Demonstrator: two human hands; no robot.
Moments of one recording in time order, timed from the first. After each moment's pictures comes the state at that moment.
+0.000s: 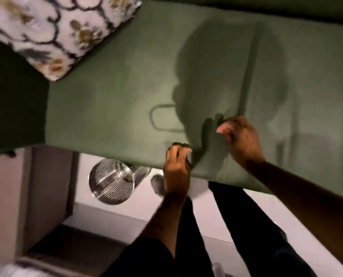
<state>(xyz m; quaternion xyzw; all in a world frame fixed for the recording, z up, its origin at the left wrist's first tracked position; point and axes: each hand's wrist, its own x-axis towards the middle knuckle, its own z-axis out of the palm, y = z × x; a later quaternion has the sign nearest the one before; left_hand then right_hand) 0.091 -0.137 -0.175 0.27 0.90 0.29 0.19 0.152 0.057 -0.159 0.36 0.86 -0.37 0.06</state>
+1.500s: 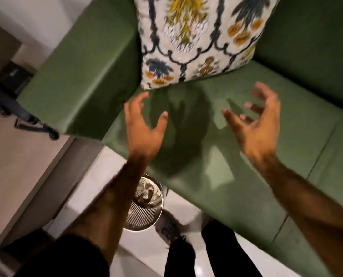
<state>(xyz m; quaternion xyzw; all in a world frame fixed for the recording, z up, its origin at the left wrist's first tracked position) -0.191 -0.264 -0.129 0.07 0.87 0.50 0.01 -0.099 -0.039 -0.107 0.30 0.77 -0.52 -0.20</state>
